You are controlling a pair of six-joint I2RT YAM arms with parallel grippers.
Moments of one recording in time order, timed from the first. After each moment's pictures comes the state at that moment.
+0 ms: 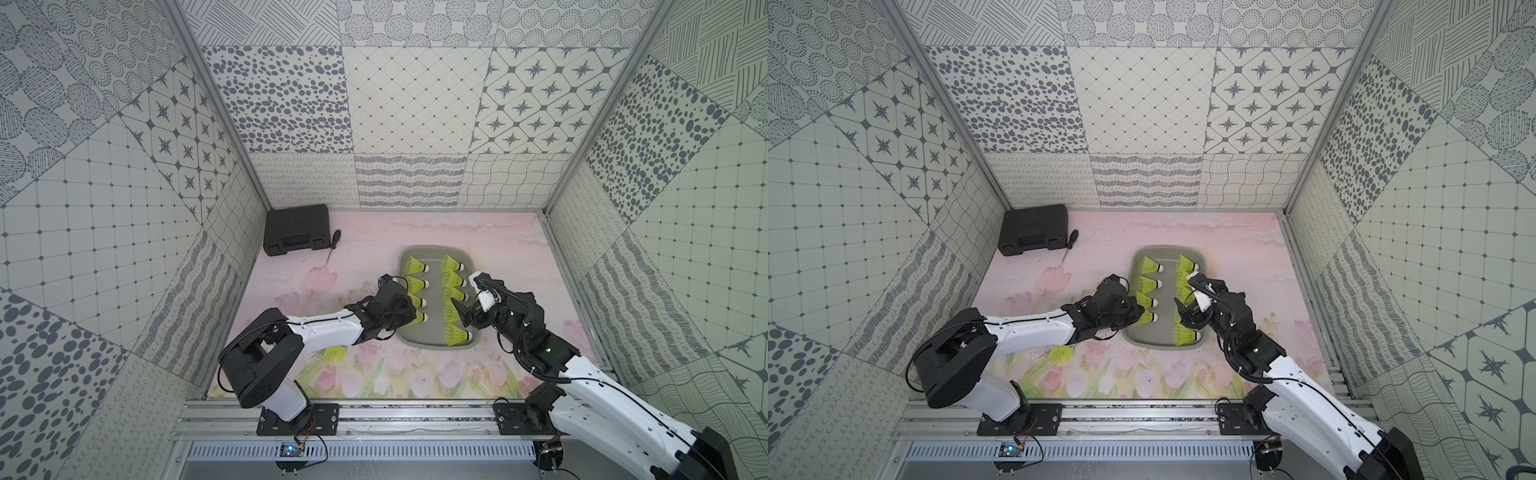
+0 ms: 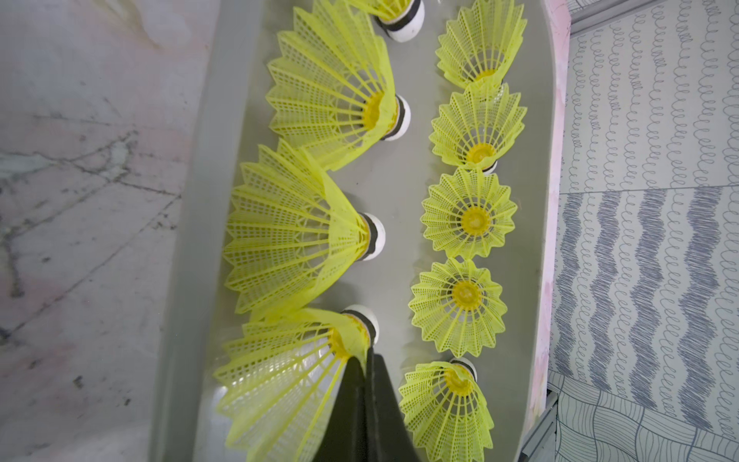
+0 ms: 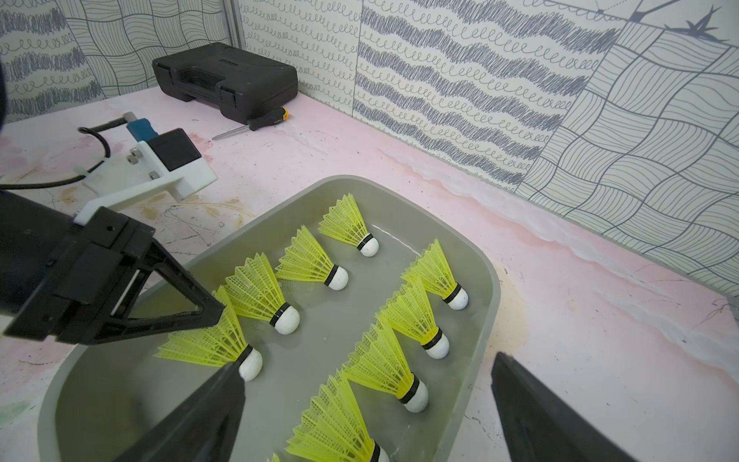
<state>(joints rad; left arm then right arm) -0.84 1.56 0.74 0.09 0.04 -1.09 0.60 0.78 0.45 0.01 0.09 -0.14</state>
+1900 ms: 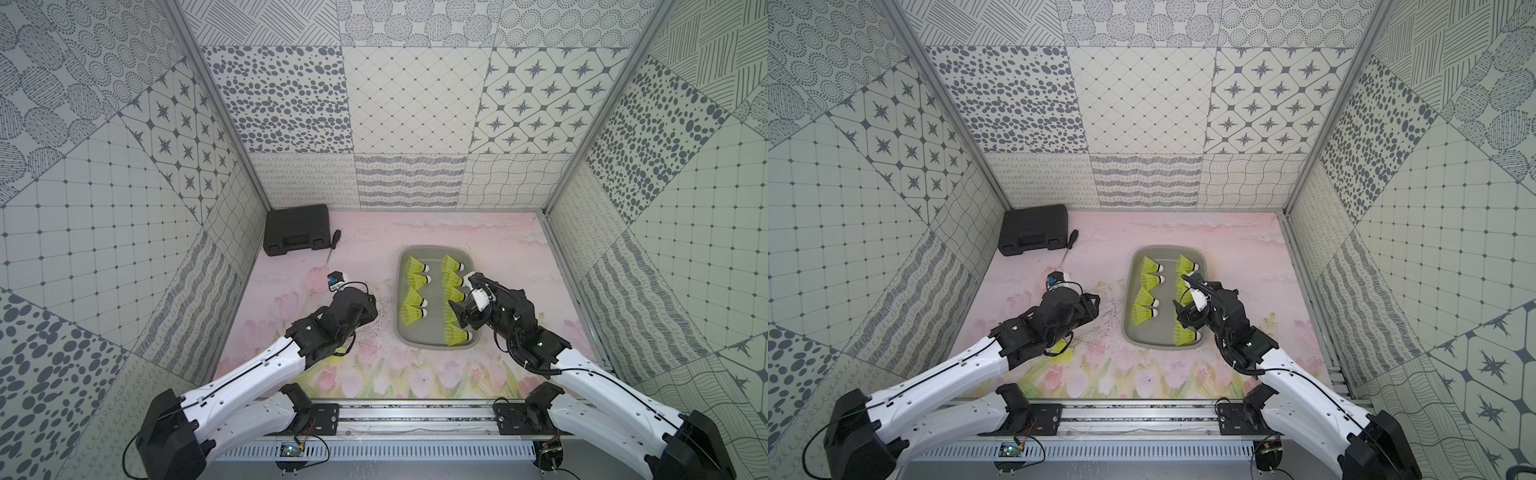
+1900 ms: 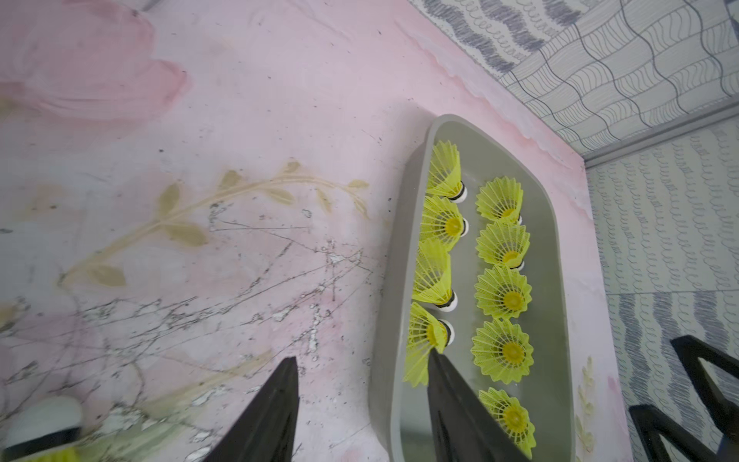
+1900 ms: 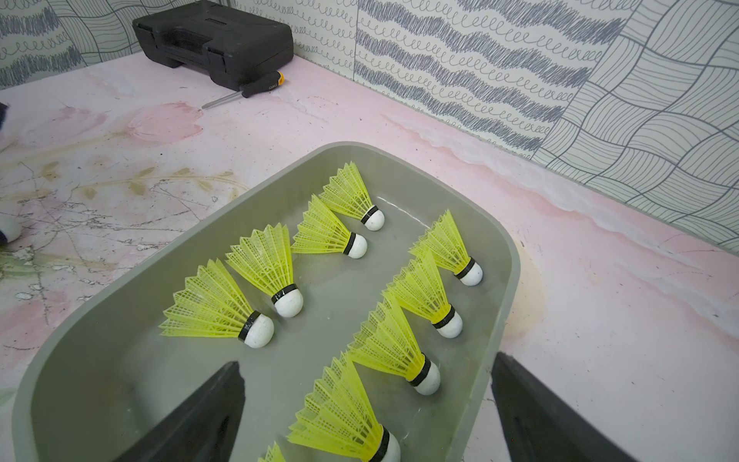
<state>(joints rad) -0.78 0.92 0.65 -0.46 -0.35 -1.01 0.59 0.88 0.45 0.02 0.08 -0.11</state>
